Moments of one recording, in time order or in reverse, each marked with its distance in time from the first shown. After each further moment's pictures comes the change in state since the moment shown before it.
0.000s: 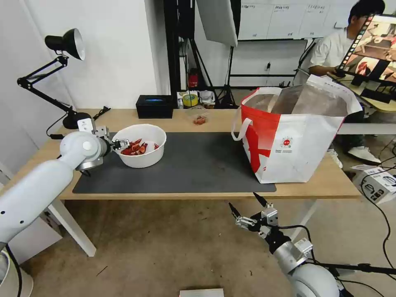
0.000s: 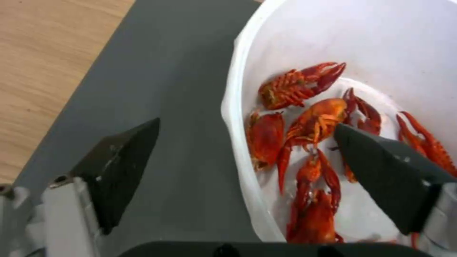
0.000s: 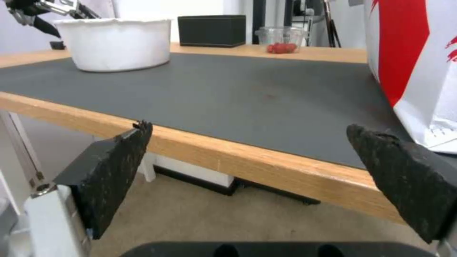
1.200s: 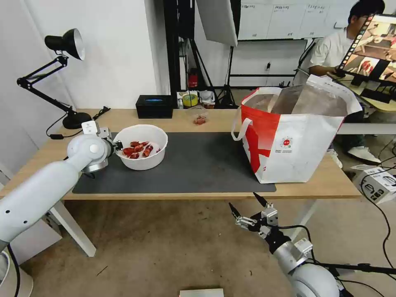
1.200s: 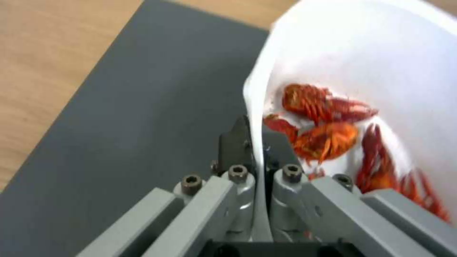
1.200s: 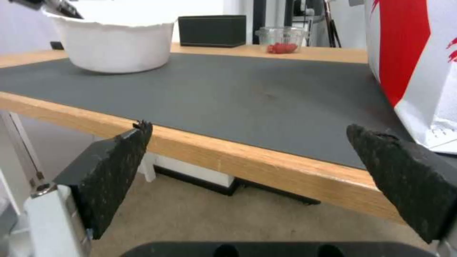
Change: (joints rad) left arm -0.023 0.021 0.056 -0.082 -0.013 -0.090 -0.047; right arm 0.000 0.000 0.000 0.000 0.000 0.000 0.000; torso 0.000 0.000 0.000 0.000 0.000
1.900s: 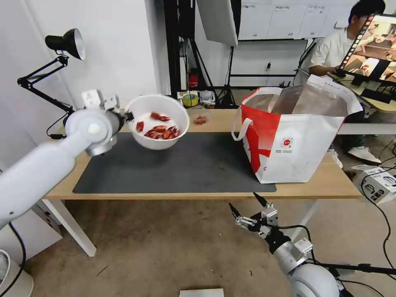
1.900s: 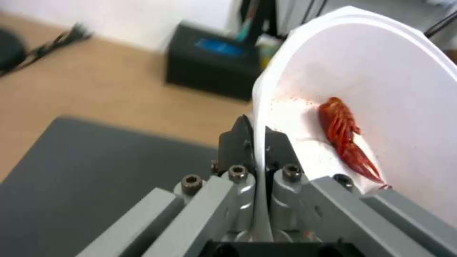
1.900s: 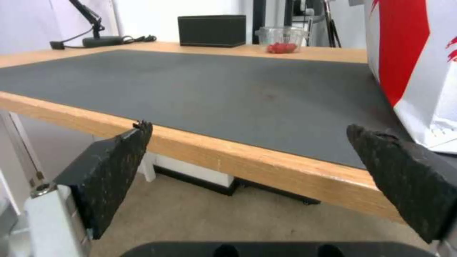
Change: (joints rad) left arm -0.289 -0.040 0.112 -0.156 -0.098 -0.080 -0.082; right arm 0.000 0.000 0.000 0.000 0.000 0.000 0.000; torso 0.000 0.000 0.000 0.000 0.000
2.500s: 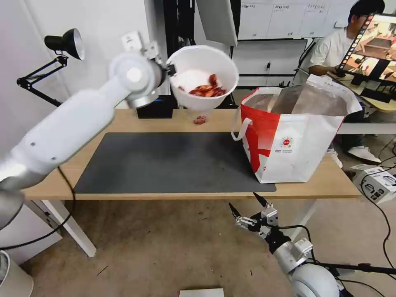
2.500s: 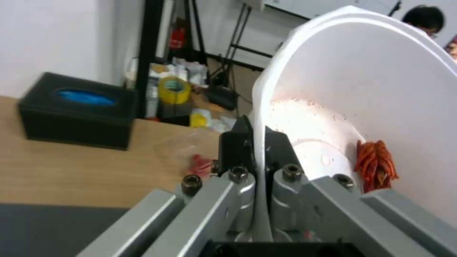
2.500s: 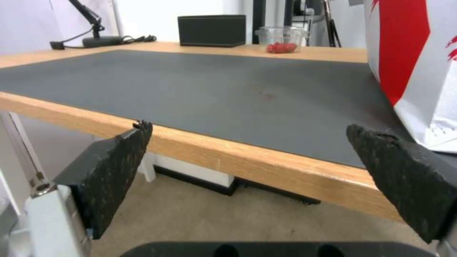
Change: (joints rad) left arm -0.290 -0.302 0.127 0.166 -0.070 -0.019 -0.035; right arm 0.000 0.000 0.000 0.000 0.000 0.000 0.000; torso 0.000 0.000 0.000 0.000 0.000
